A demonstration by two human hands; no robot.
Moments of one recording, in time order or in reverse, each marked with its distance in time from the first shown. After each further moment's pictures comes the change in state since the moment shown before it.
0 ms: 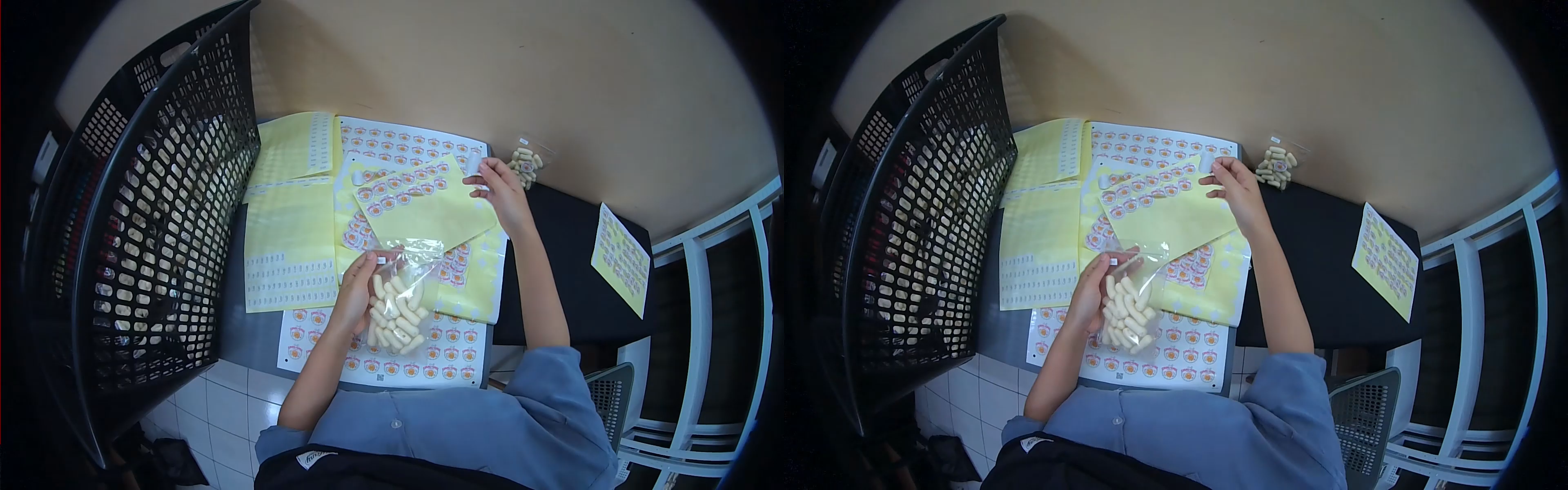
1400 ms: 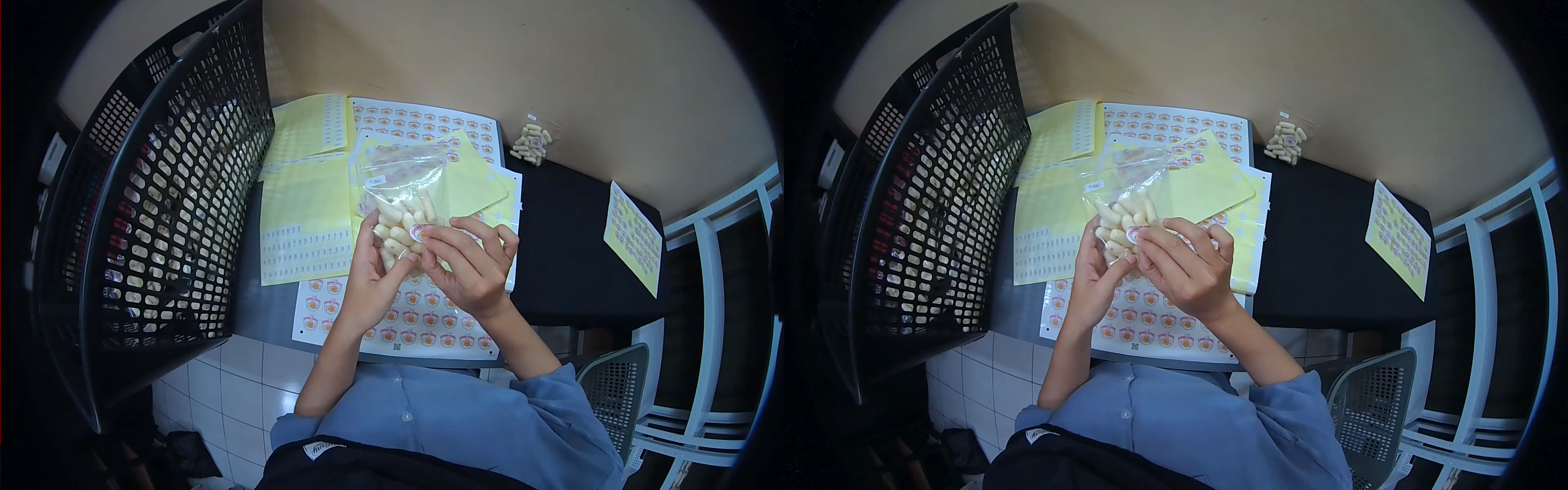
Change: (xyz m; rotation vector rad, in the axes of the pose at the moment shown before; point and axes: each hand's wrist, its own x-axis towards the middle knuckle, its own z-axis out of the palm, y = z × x) left_hand -0.054 0.025 0.032 0.305 -0.140 0.485; right_hand -0.143 -0.032 0.096 -1.020 0.263 -1.077
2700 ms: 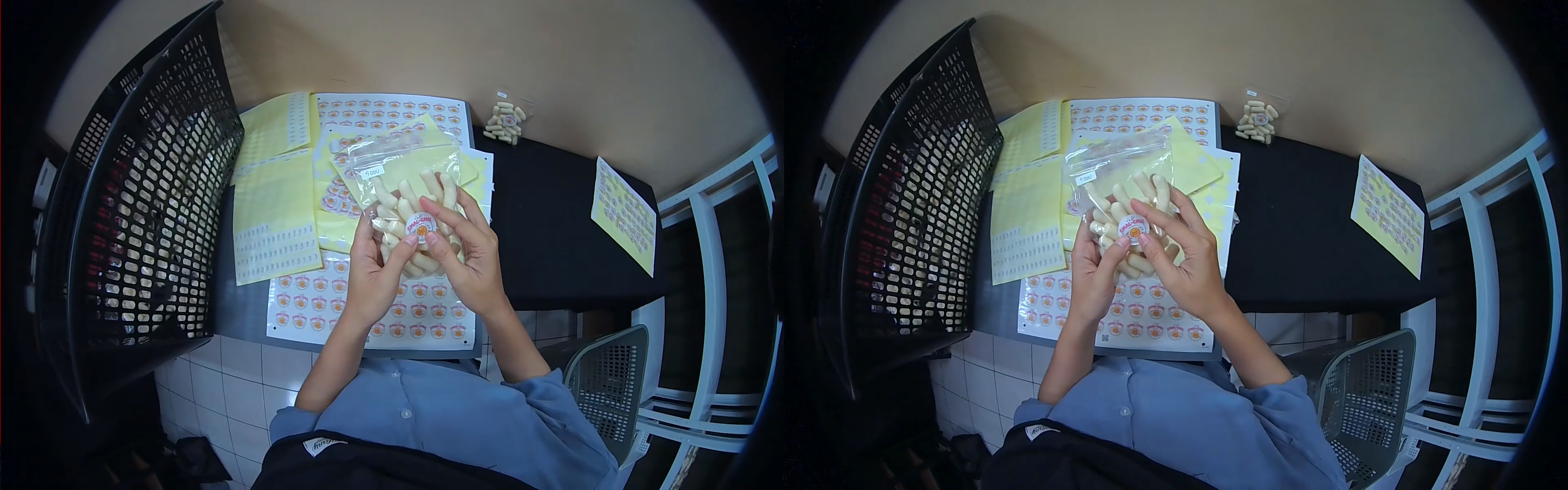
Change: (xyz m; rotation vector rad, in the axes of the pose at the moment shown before) left_hand 0.001 -0.018 0.052 -0.130 0.018 -0.027; right_hand -0.018 0.026 -0.034 0.844 -0.131 0.629
